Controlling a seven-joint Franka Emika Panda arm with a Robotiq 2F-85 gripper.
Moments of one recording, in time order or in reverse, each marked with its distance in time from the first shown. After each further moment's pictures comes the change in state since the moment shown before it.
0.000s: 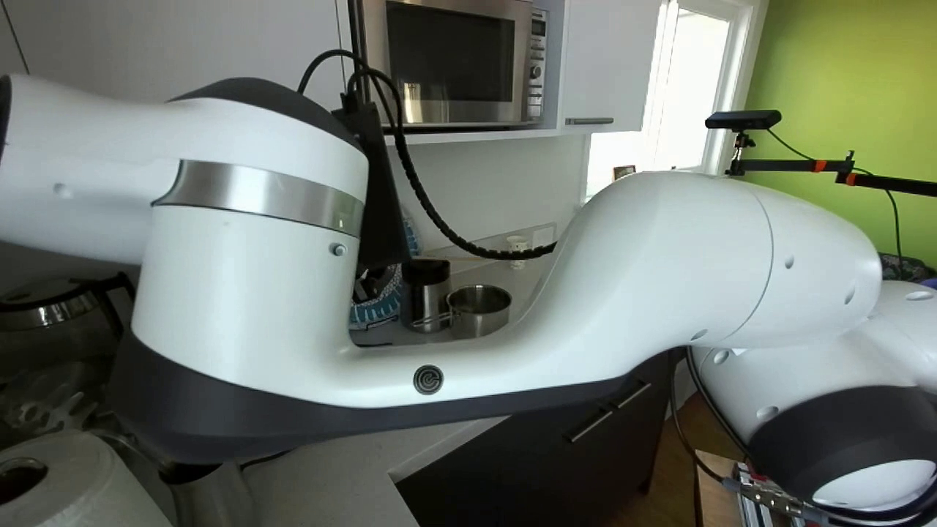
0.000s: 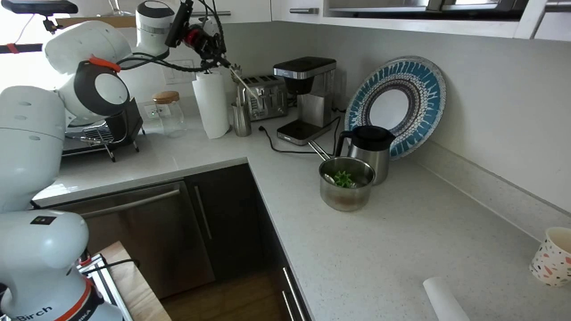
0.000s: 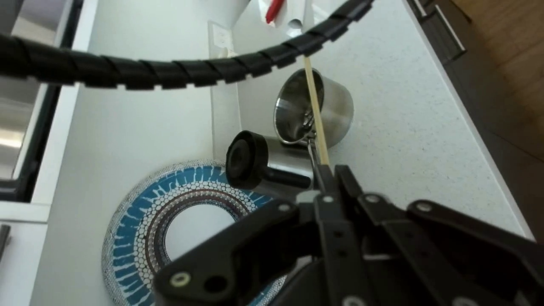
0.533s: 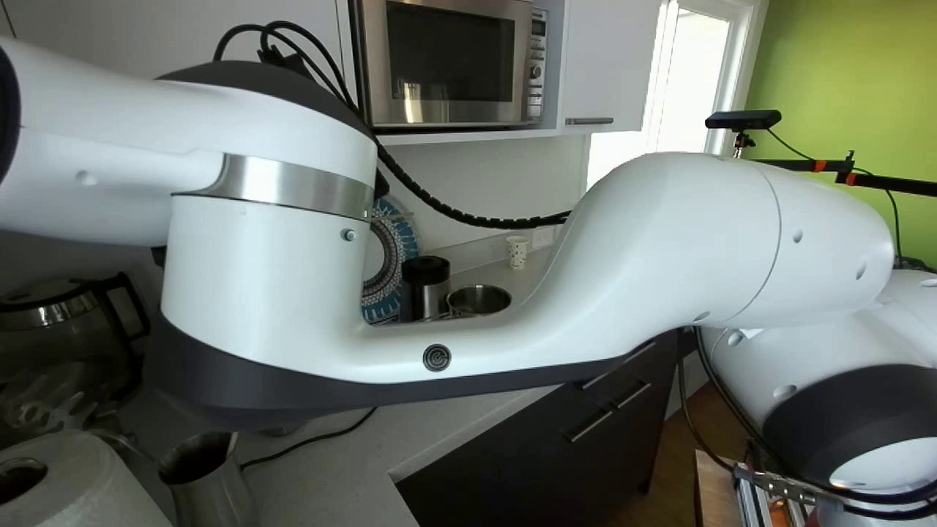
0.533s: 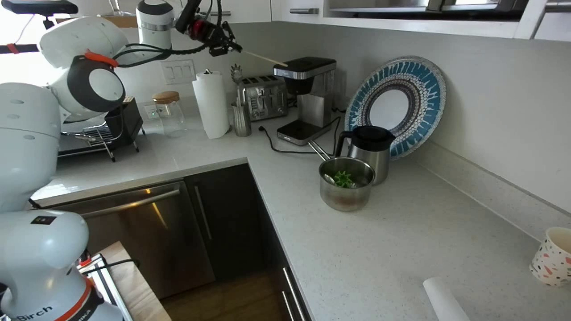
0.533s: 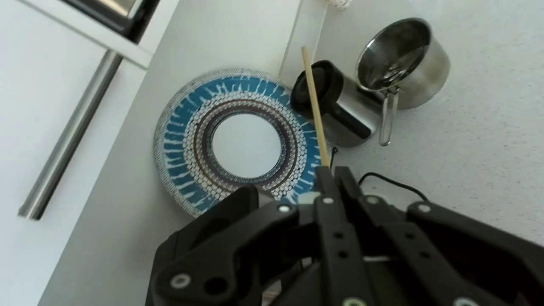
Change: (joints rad) arm 0.005 -0.052 0.000 -0.076 -0.097 0.315 -0.340
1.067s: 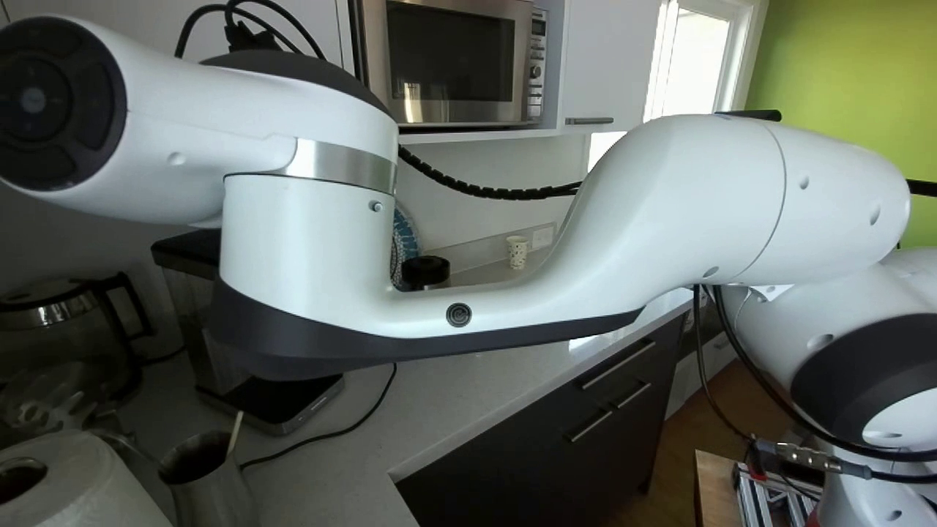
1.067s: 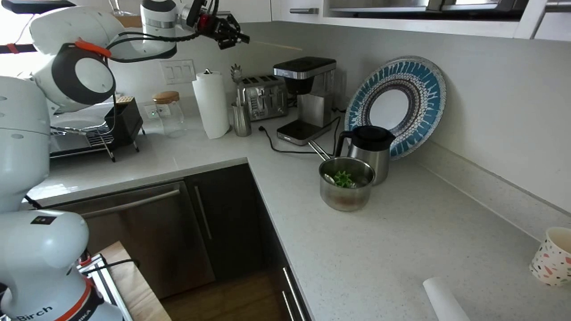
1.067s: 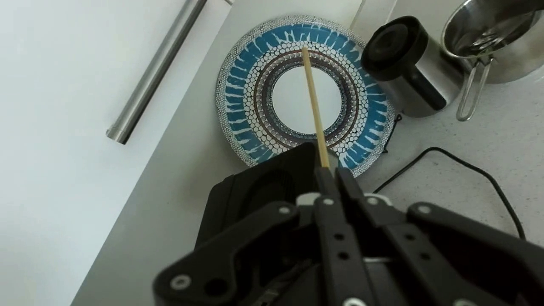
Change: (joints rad) arm 0.000 -0.105 0.000 -0.165 -0.054 0.281 -0.049
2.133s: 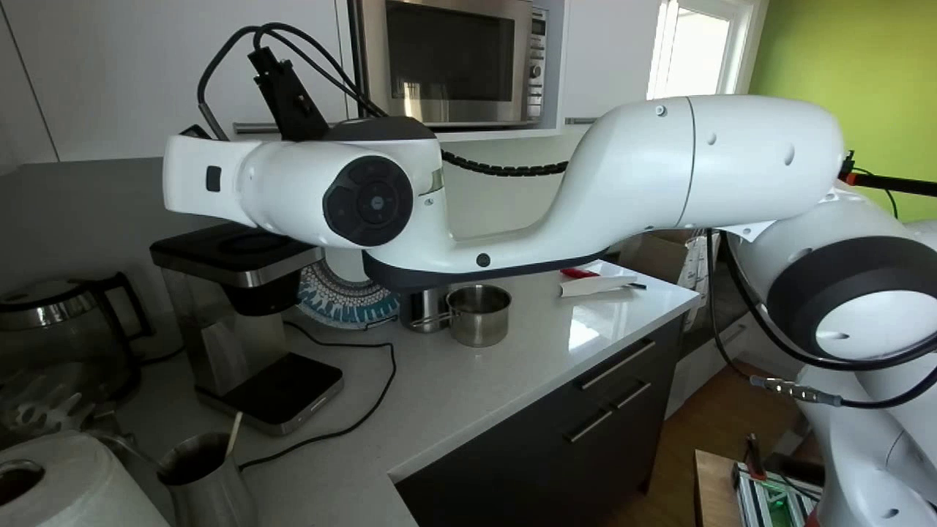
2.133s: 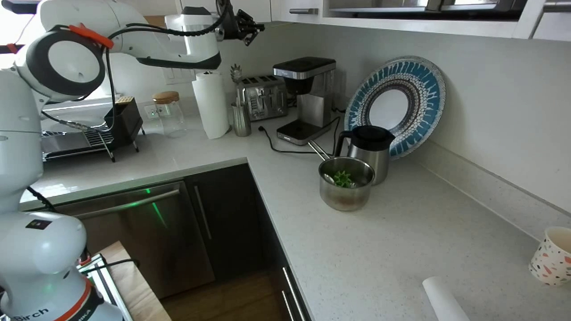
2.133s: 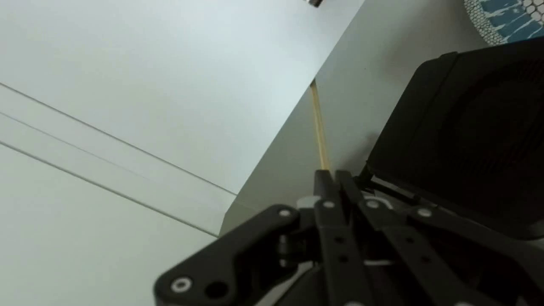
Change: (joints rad) arm -0.100 -0.143 -0.131 -0.335 -0.391 1.073 0.370
